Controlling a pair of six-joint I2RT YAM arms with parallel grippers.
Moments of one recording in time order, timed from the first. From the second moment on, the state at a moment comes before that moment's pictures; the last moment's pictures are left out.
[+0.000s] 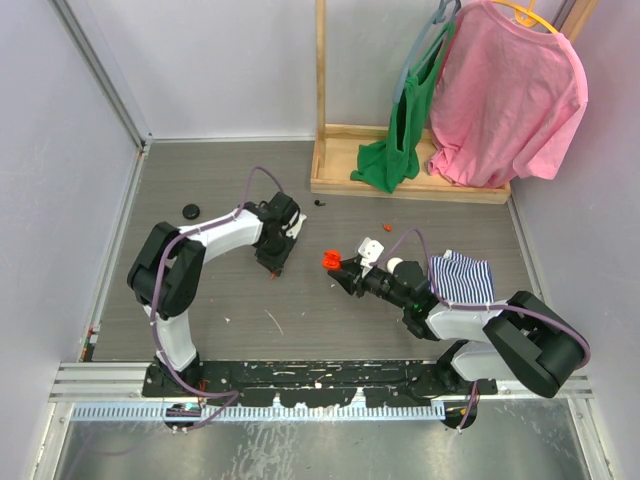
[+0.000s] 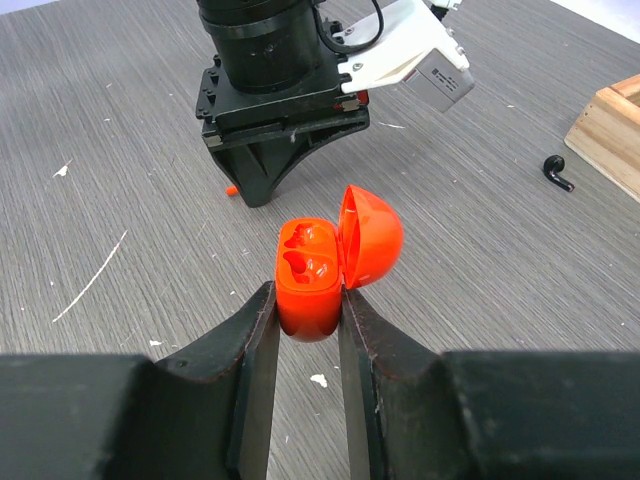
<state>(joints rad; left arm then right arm) -0.59 1.86 1.23 -0.70 0.02 -0.09 0.71 1.28 0.22 0.99 -0.28 -0.04</state>
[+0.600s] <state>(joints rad) -0.69 1.55 1.09 -0.62 -0.13 -0.33 0.72 1.28 0.22 0.99 -0.28 -0.04</state>
